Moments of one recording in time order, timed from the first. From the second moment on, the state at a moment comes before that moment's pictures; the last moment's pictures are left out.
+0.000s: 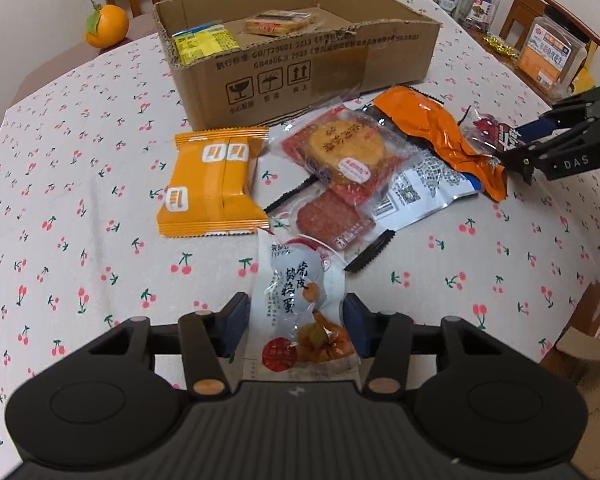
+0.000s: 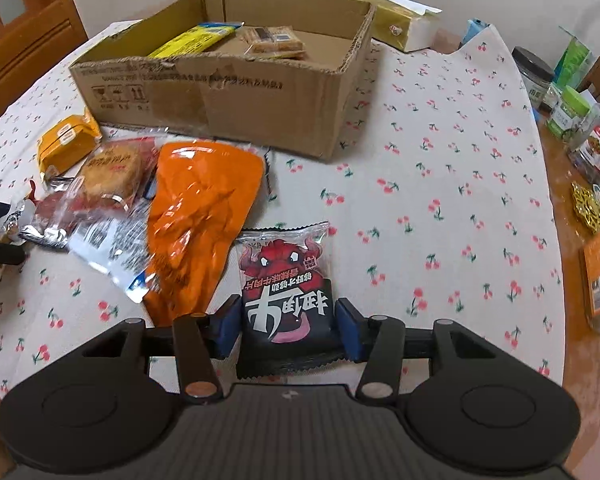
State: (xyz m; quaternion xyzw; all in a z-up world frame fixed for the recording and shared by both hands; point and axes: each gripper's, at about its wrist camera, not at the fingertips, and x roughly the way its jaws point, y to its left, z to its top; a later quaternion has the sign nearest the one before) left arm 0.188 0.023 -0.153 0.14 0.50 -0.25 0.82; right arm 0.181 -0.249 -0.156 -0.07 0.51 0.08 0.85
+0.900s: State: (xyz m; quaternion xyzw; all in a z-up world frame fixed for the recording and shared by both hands) left arm 0.181 0.038 -0.129 0.11 0.51 -0.24 0.82; right arm 0.186 -0.244 -0.107 -0.07 0.49 0.06 0.87
